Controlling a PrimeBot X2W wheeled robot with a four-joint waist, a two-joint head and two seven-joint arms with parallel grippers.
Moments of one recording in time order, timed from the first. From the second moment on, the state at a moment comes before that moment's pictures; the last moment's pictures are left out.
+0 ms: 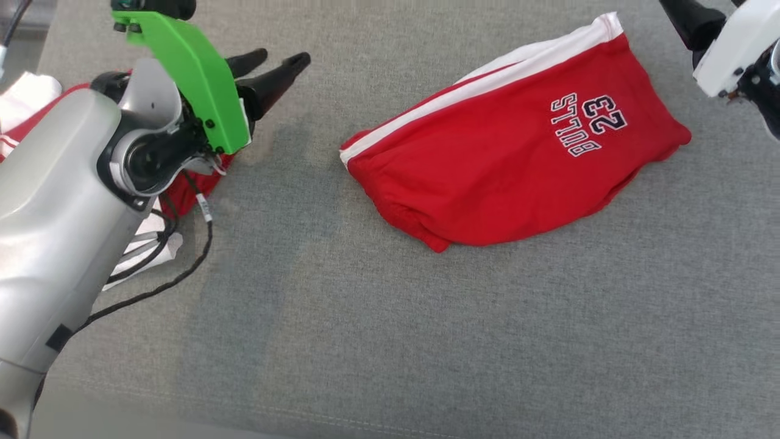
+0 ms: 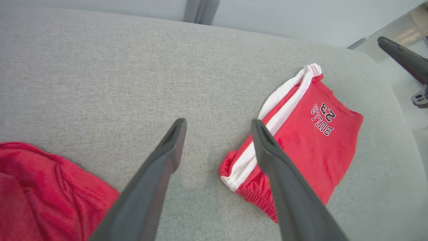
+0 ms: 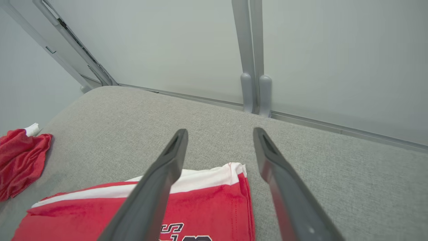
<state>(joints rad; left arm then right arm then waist) -1.13 0.47 -0.90 0.46 -1.38 -0.07 0.44 -1.28 -0.74 1.14 0.58 1.33 0.13 -0.03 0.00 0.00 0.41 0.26</state>
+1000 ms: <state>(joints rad) -0.37 0.34 -0.63 0.01 -0.69 0.29 -0.26 -1.05 -0.66 1.14 0.98 1.54 0.13 0.15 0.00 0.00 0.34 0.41</state>
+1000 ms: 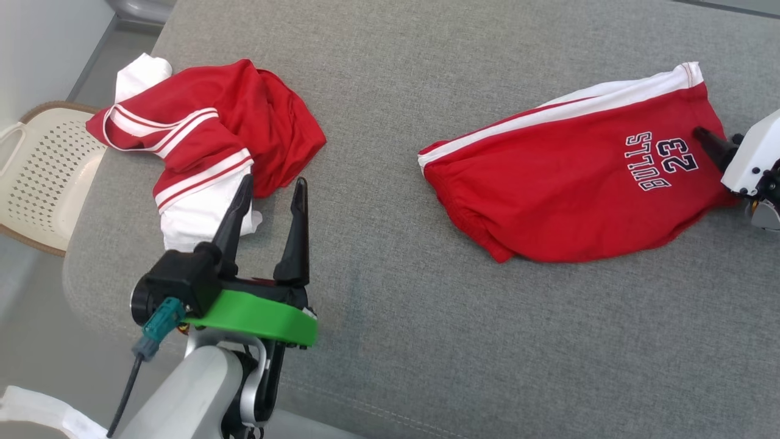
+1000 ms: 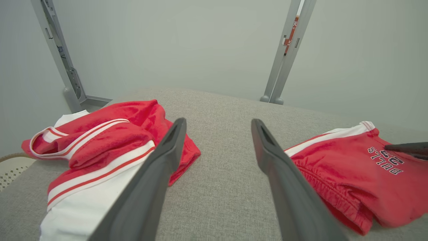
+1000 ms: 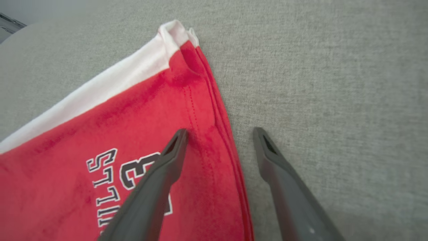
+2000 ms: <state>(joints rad) -0.19 0.12 -0.36 0.13 -0.39 0.04 -0.26 -0.79 -0.66 0.97 0.82 1.66 0.13 -0.15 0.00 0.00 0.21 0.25</state>
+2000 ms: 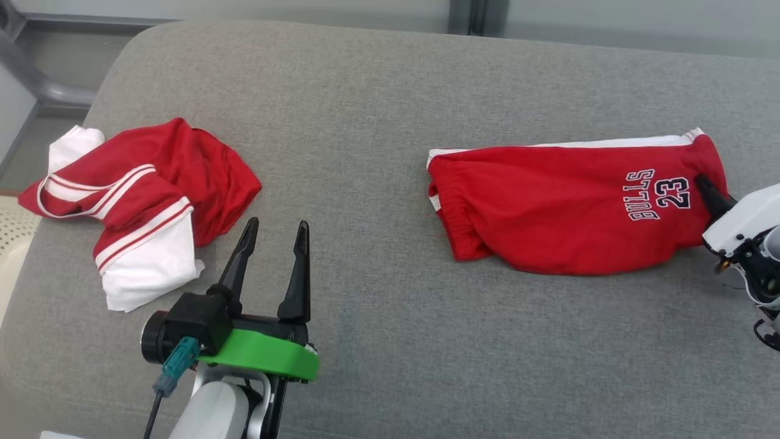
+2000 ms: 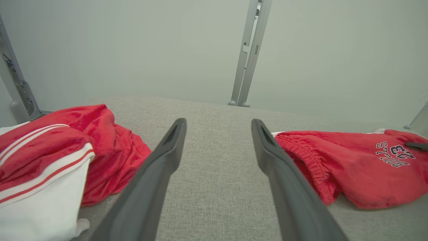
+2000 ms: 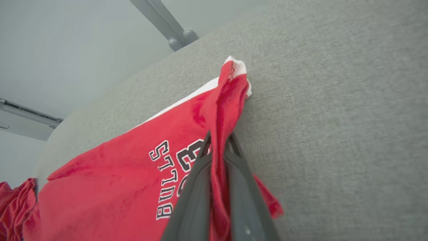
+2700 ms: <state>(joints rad) -0.16 0.08 -0.33 0.18 -0.36 0.00 -0.26 -0.91 -0.62 1.06 0.77 1.43 0.13 -0.21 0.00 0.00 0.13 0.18</state>
